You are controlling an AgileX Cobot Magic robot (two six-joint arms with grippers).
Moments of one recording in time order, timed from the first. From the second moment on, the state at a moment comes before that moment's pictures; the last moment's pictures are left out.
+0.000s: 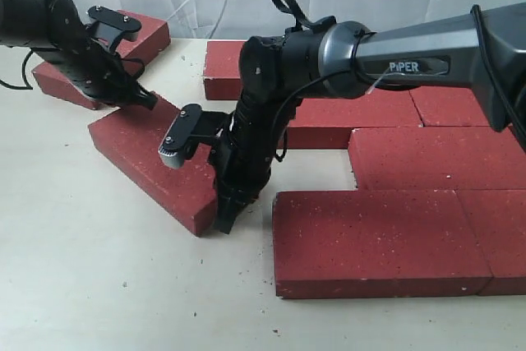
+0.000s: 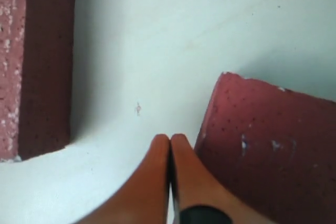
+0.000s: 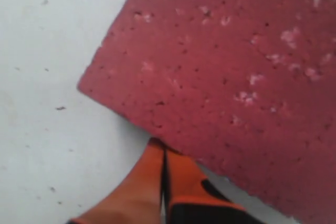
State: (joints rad) left arm -0.18 2.08 -1.37 -0.10 0.49 0.32; right arm 0.73 2.14 -1.49 0.31 0.87 -0.82
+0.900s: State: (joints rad) left arm -0.17 1.92 -1.19 -0.07 0.72 0.32; right arm 0.65 2.14 -1.49 0.06 0.90 -0.60
